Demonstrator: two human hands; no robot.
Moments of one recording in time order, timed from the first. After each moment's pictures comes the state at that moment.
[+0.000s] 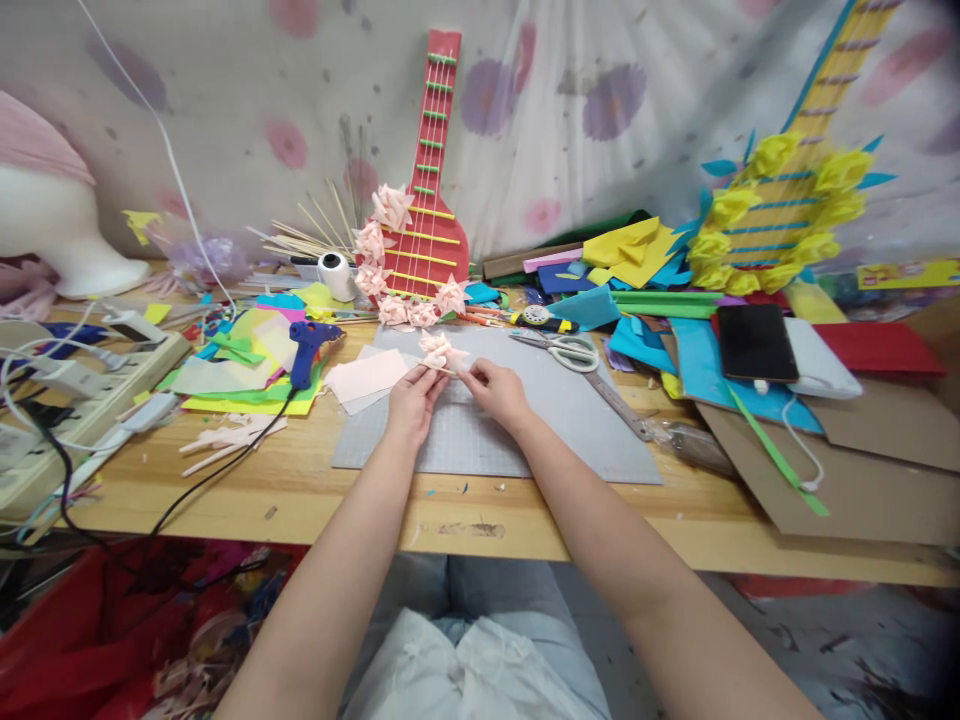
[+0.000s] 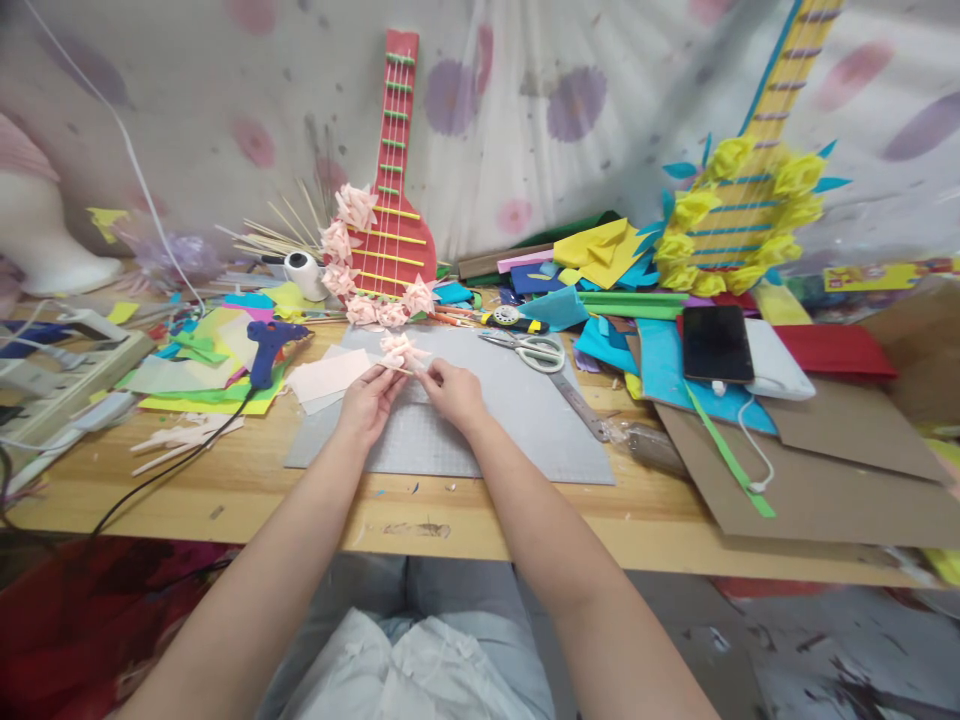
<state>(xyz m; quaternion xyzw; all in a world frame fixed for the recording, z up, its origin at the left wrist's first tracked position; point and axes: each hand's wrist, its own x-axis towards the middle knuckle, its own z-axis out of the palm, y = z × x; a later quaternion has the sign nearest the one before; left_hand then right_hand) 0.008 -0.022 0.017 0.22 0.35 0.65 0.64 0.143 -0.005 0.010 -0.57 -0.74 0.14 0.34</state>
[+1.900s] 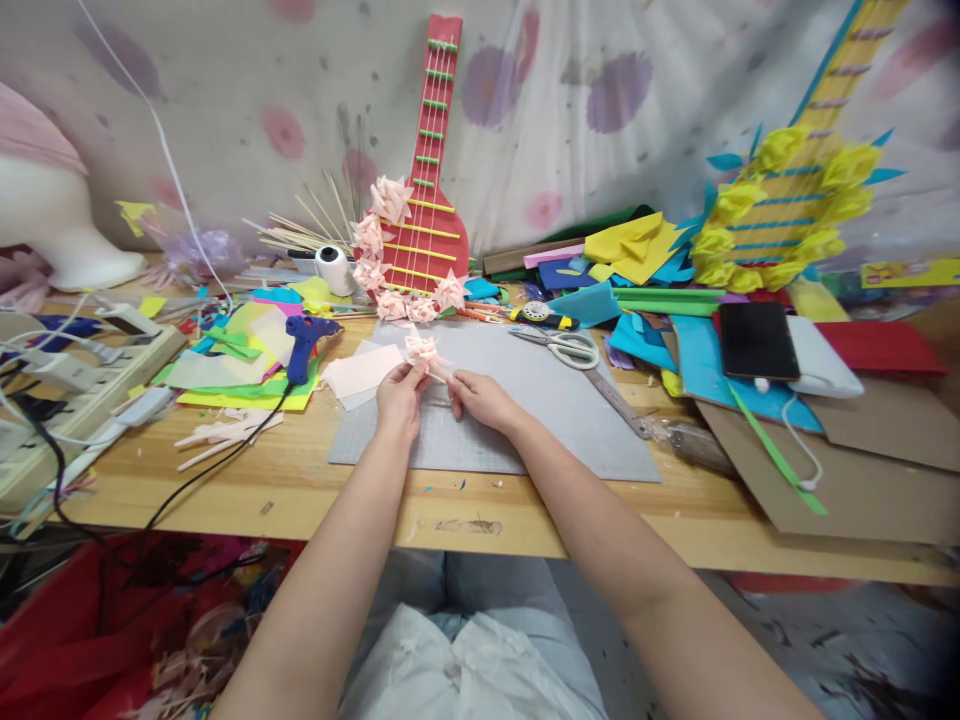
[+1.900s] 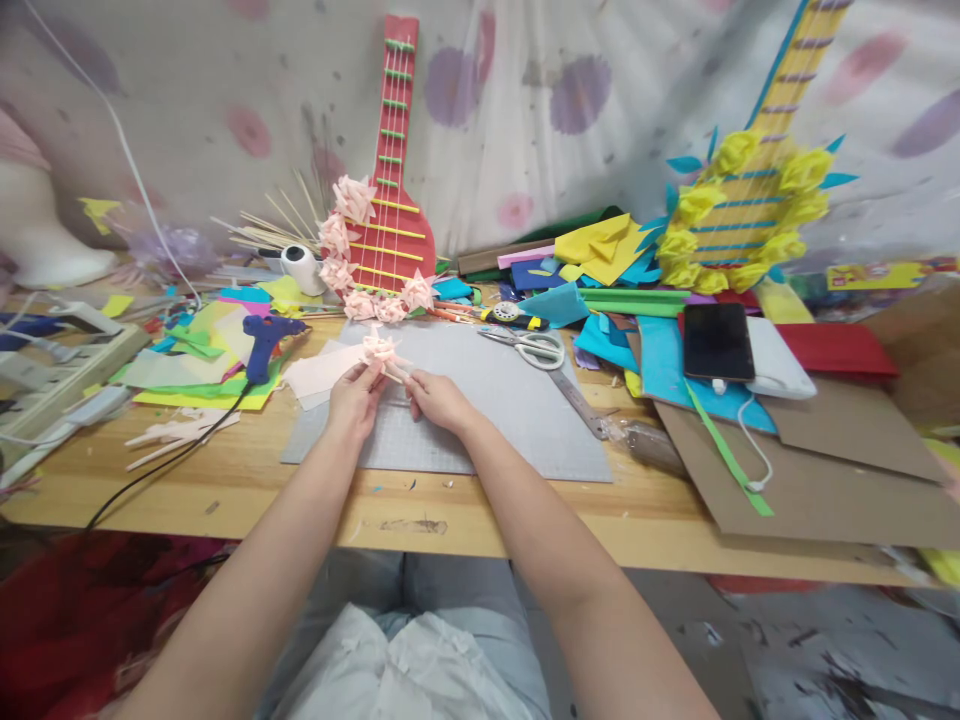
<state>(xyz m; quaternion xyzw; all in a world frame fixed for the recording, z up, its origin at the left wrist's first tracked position) 0.002 -0.016 0.015 0.20 0.40 0.70 0.55 0.134 -0.013 0.015 -0.46 -0.77 0.37 0.25</state>
